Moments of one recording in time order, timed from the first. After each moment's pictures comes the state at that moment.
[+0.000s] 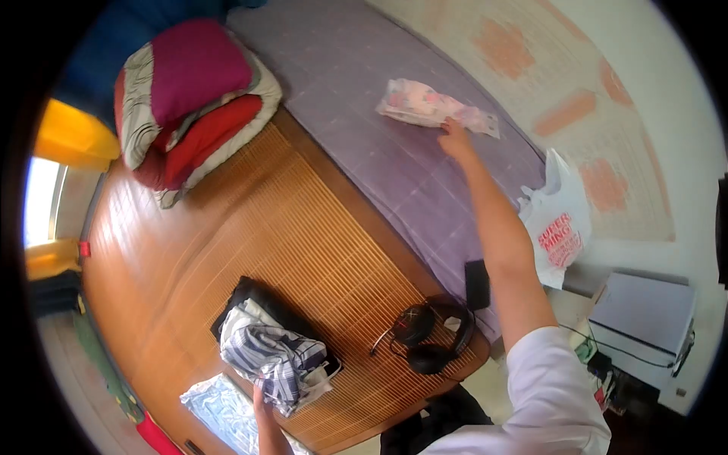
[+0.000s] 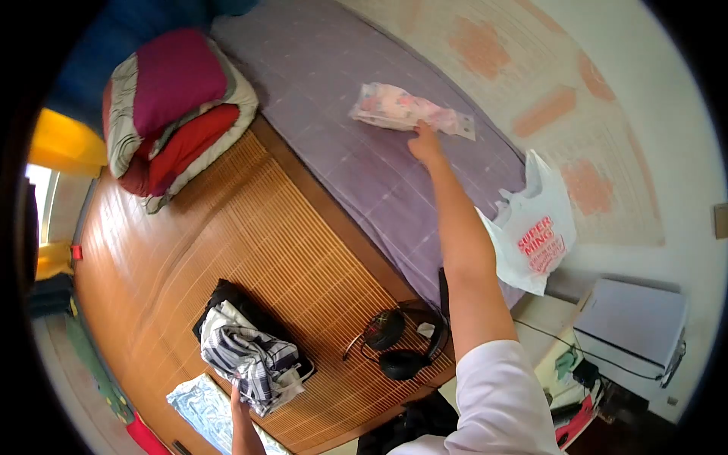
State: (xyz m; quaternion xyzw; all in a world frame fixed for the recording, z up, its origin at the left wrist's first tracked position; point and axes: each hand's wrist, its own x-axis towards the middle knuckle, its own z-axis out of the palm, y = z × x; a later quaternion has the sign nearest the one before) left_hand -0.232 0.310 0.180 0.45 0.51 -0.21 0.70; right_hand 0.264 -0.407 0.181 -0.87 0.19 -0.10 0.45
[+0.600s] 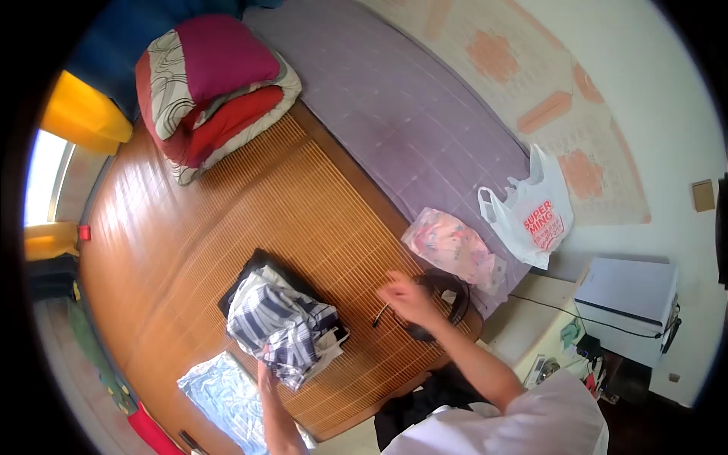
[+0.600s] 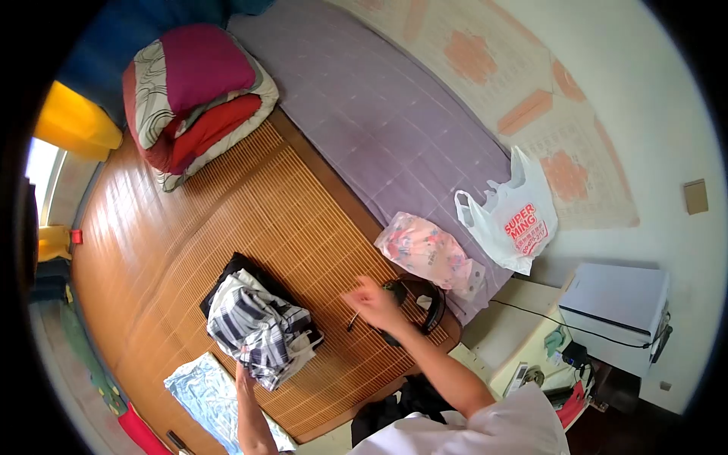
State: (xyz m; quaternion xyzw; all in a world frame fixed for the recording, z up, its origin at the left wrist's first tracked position) left_hand -0.210 0.286 0.204 0.39 0.51 -0.19 0.74; right_hand -0.094 -0.158 0.319 -0.74 0.14 0.23 0.61
